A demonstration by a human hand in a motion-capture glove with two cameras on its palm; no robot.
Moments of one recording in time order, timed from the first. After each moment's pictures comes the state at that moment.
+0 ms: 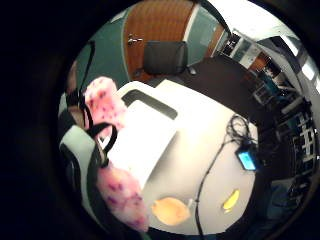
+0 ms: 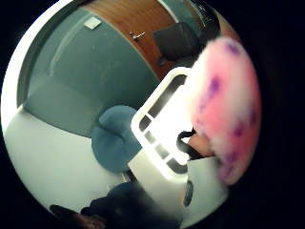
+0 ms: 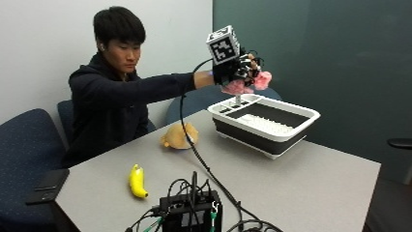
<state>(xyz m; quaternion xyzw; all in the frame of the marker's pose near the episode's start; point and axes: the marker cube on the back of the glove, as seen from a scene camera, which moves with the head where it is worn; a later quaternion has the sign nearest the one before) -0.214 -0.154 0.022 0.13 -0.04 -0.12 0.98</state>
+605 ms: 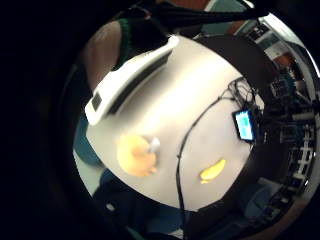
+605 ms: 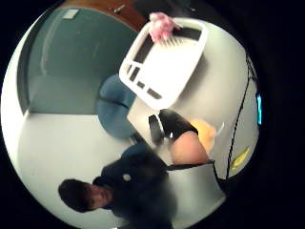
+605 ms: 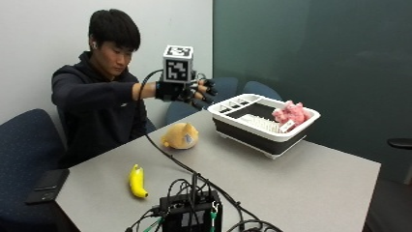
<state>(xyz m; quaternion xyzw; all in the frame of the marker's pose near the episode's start) -0.068 -0.005 0.048 -0.12 0.02 -0.21 0.97</state>
